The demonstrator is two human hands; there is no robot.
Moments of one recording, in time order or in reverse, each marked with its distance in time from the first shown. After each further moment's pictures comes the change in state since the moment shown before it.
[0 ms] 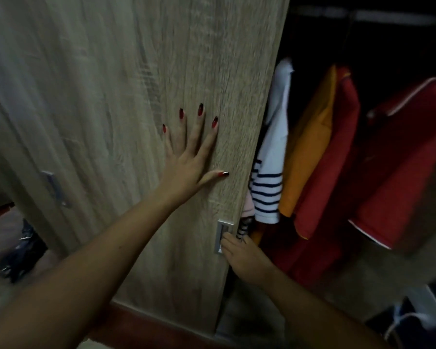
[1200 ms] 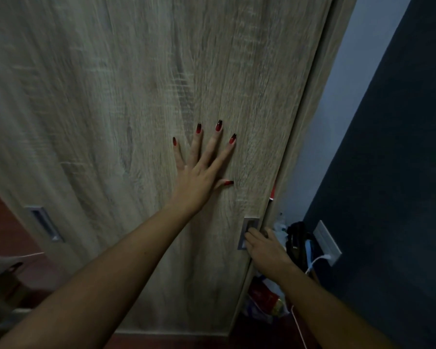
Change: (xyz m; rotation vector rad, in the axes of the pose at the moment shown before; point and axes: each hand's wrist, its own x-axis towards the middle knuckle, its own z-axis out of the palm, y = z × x) left_hand 0.032 0.303 0.038 -0.001 0.061 0.200; right_hand -0.299 0.109 0.020 -0.072 -0.213 0.483
